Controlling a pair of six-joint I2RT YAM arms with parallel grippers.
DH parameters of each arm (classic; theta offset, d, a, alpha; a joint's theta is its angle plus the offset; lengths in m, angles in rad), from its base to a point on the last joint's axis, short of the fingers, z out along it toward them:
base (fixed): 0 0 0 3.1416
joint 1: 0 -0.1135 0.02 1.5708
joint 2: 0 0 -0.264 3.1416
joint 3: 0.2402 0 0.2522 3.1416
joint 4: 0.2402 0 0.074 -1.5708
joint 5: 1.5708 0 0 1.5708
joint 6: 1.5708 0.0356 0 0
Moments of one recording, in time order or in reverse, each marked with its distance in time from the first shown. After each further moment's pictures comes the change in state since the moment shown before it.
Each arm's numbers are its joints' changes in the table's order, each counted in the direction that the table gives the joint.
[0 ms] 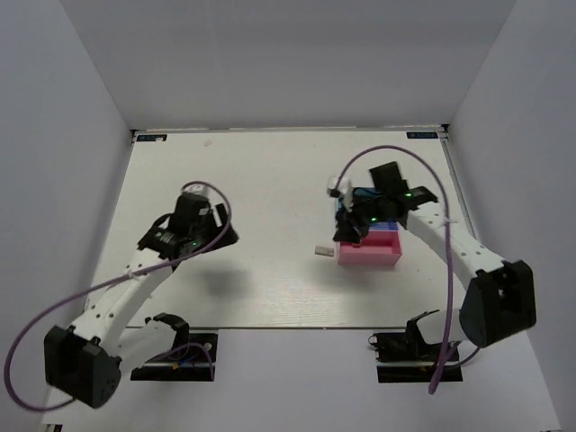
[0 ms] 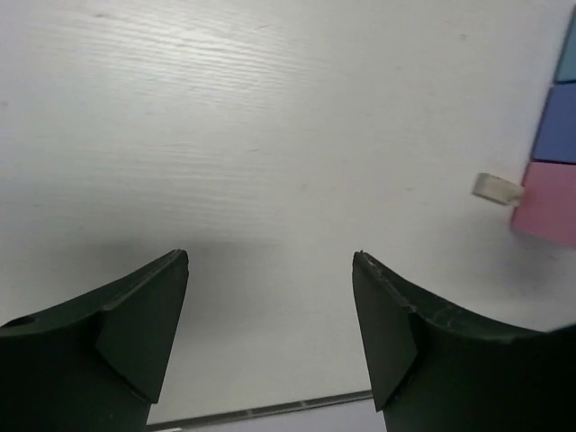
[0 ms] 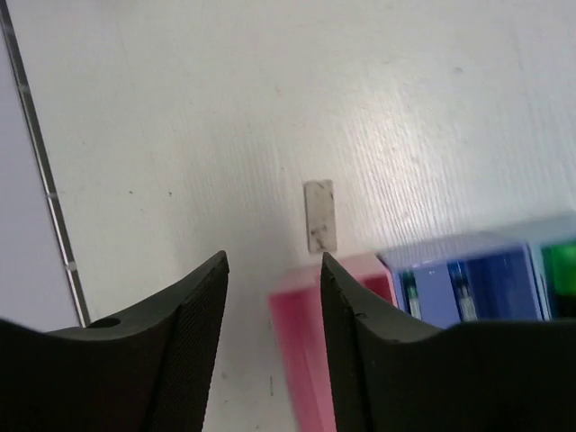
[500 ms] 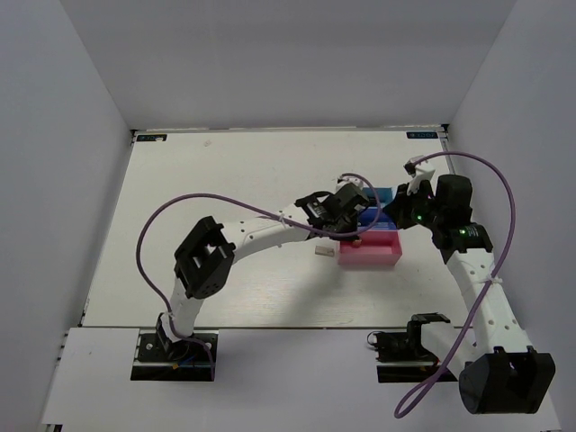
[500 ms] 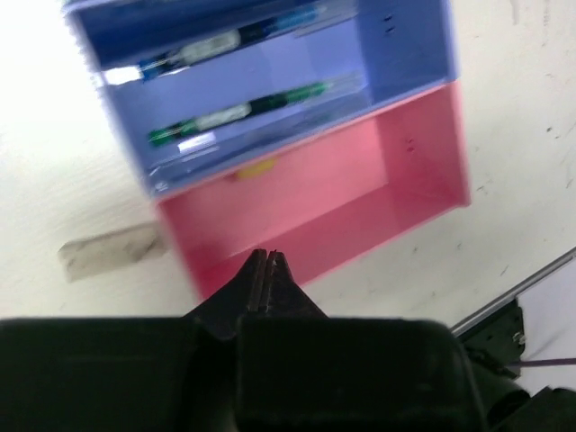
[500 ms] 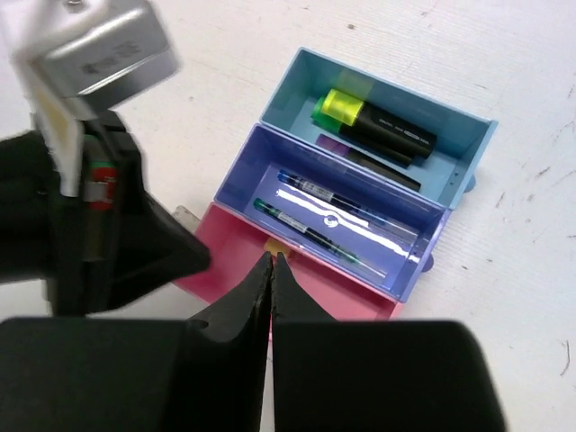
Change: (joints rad) left arm 0.586 1.014 0.887 -0.104 -0.071 -0.137; right arm 0.301 -0.387 -0.193 -0.235 0.284 0.573
